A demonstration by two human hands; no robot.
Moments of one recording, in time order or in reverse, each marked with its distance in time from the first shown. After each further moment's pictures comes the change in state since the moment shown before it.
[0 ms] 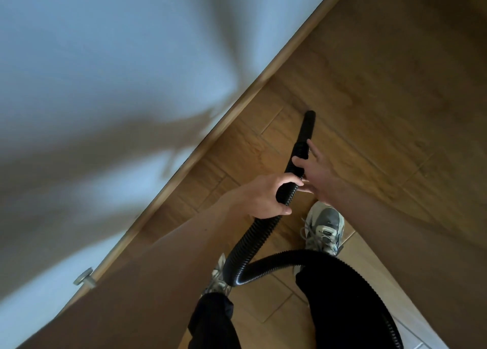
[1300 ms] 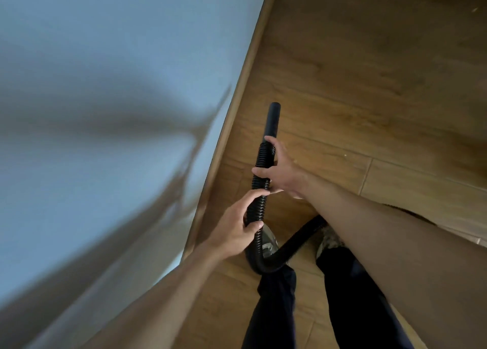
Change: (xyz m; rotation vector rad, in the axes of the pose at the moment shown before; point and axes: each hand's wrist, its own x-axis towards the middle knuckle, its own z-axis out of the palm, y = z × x) left_hand -0.195 -0.059 0.036 0.067 0.205 0.130; right_hand -0.150 0.049 0.098 0.160 -0.146 -0.211
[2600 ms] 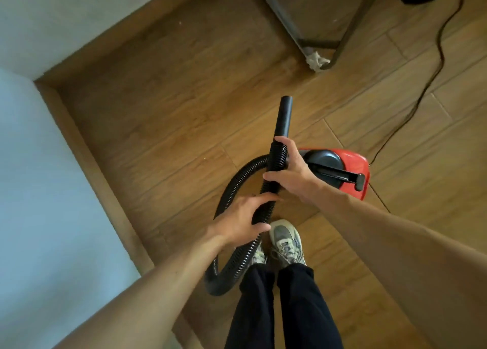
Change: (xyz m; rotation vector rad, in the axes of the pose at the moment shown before) left_hand -0.002 0.196 0.275 0.862 -0.788 0.358; right_hand -0.279 0.206 -0.243 0.569 0.727 -0.274
